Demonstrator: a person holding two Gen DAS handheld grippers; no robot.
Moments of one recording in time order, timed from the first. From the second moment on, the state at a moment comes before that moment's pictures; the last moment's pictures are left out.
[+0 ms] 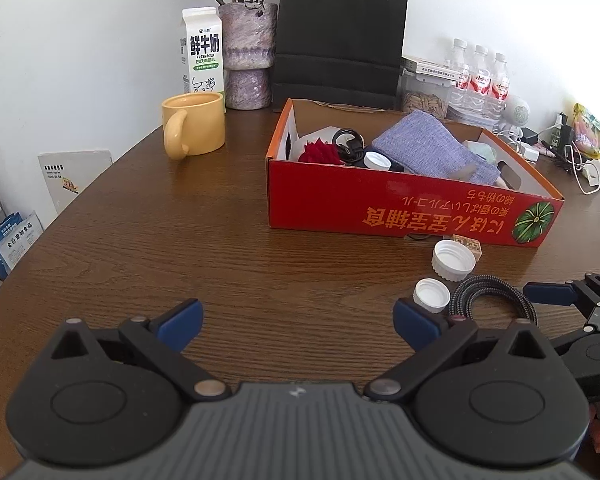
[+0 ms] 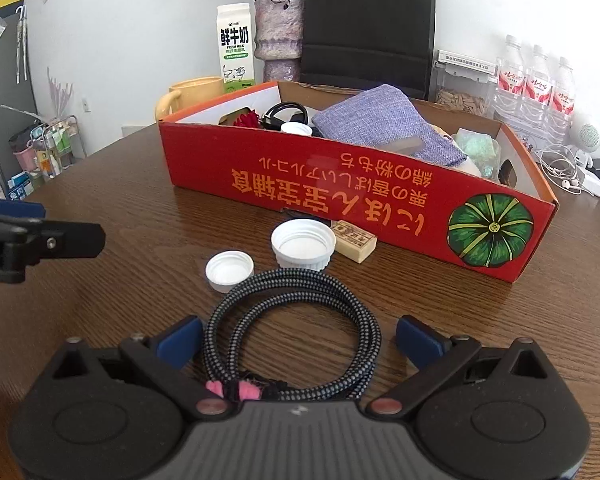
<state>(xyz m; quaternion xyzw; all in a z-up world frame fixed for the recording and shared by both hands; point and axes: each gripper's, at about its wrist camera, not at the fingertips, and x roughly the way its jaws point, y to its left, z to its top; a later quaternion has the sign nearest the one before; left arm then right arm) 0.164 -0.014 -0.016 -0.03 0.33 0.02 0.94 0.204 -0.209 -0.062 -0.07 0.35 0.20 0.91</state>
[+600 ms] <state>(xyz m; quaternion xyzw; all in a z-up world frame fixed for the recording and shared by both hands) 0.182 -0.048 -0.029 -0.01 0.36 0.00 0.93 0.189 -0.242 -0.050 -0.05 0.30 0.20 0.93</state>
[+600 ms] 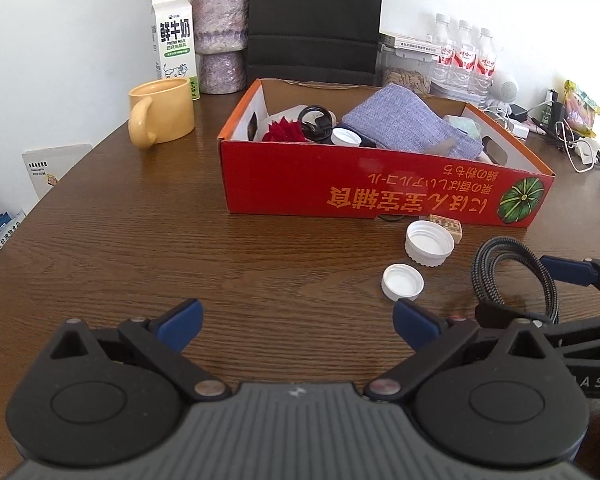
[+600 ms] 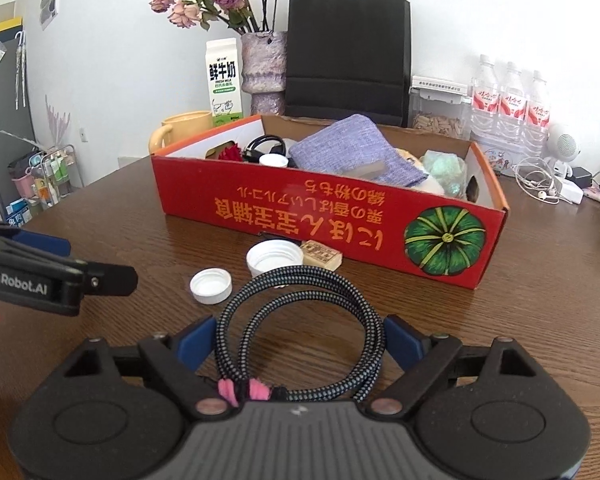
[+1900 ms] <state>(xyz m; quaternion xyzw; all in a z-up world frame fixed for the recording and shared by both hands) 0.221 -0.087 0.014 0.01 0.29 -0.03 0.96 0.201 -0.273 -0.010 -0.02 0.22 0.19 0.96</state>
